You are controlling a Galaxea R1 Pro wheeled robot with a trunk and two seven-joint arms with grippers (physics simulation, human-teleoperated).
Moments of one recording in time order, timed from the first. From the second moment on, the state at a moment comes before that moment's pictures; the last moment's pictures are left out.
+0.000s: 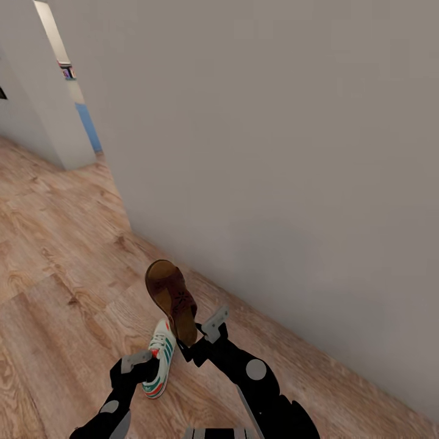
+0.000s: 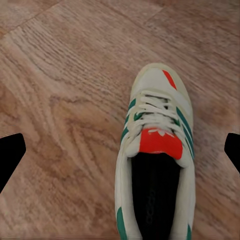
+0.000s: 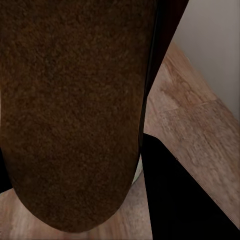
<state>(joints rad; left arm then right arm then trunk) -0.50 0.02 0.03 -0.28 0.06 -0.42 0.10 -0.29 0.17 0.47 -1.34 0.16 0.27 0.30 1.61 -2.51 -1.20</state>
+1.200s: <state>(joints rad) -0.49 0.02 0.03 -0.28 0.06 -0.43 0.10 -0.29 0.17 0.48 -1.37 0.16 0.27 0.30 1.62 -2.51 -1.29</state>
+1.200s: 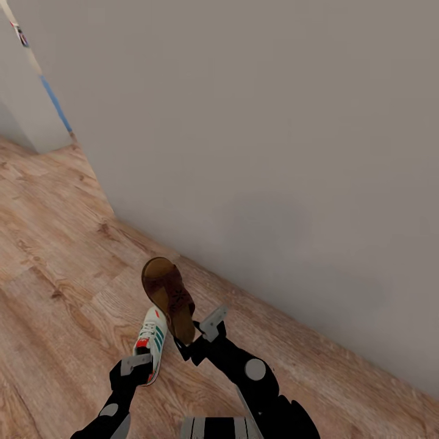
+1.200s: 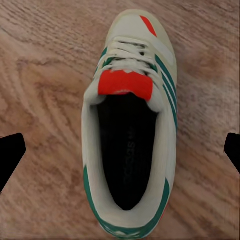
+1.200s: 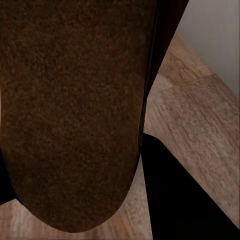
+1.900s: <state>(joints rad) -0.49 0.02 0.03 -0.28 0.06 -0.43 0.10 -0.29 0.17 0.51 -1.37 0.16 0.27 0.30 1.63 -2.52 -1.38</state>
